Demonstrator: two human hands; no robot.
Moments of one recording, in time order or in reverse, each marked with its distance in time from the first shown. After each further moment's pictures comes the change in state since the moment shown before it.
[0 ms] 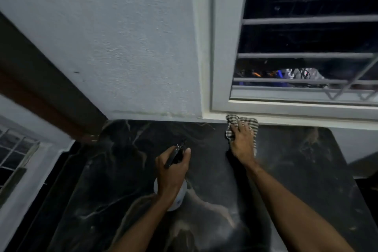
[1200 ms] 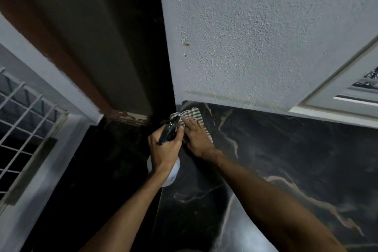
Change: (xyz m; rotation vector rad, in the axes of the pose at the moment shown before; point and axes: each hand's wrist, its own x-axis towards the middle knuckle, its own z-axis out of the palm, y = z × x) left_hand 0.118 -0.151 -0.290 0.060 0.135 -0.065; right_hand -0.045 -0.405 0.205 -0.036 -0.402 -0.539
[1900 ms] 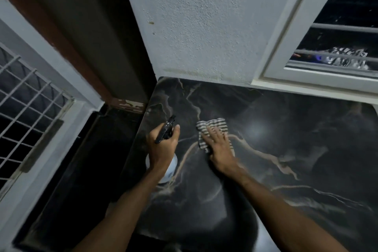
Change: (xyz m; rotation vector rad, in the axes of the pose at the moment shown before) left_hand -0.182 0.075 0.036 0.117 0.025 0.077; right_hand -0.269 0.095 0.000 0.056 0.110 0.066
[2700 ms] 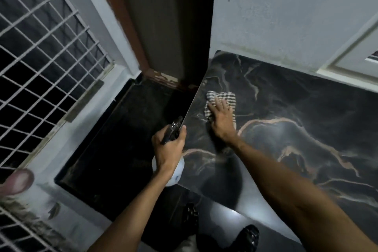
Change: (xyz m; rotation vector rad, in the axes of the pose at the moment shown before) left_hand -0.063 -0.094 -0.154 -0.054 0.134 -0.364; right_hand 0.075 -0.164 0.078 -0.019 -0.017 0.025
